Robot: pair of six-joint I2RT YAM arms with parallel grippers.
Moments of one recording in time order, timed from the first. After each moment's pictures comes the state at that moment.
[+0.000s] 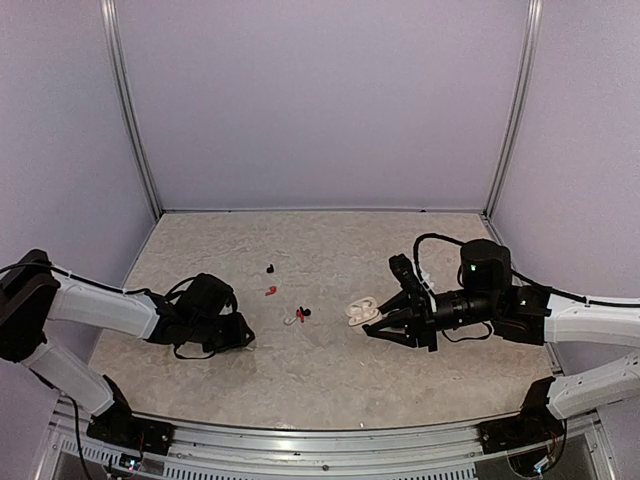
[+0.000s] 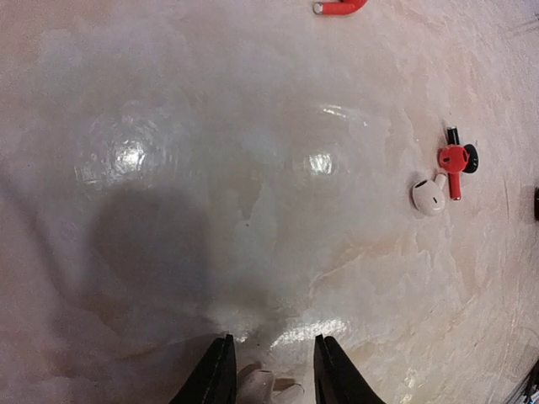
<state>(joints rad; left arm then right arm) -0.74 1.47 0.56 -0.02 -0.04 -0.84 0.88 1.08 0.62 0.16 -0.65 0.00</state>
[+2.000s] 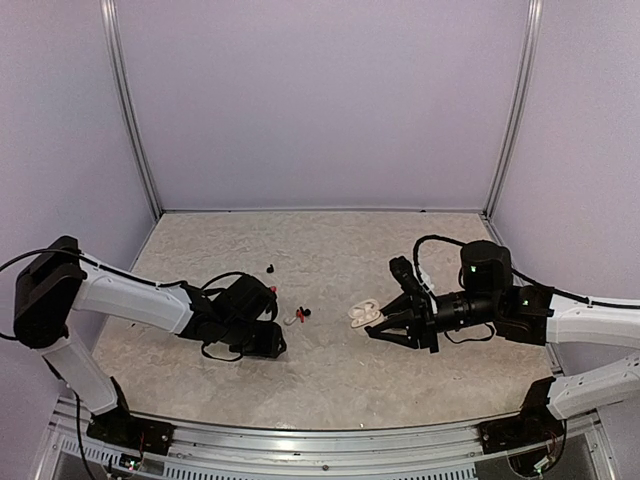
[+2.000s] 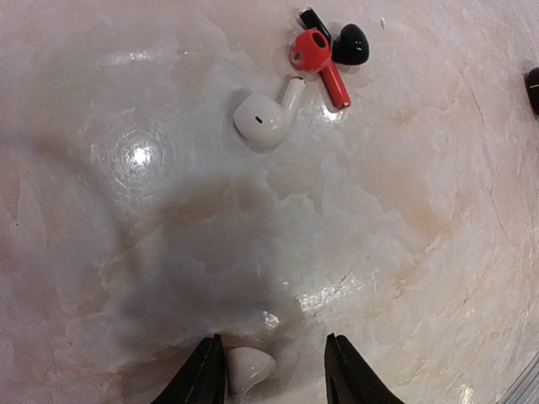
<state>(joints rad) -0.92 1.64 0.78 -0.13 -0.04 -0.73 0.88 1.07 0.62 0.11 -0.62 -0.01</state>
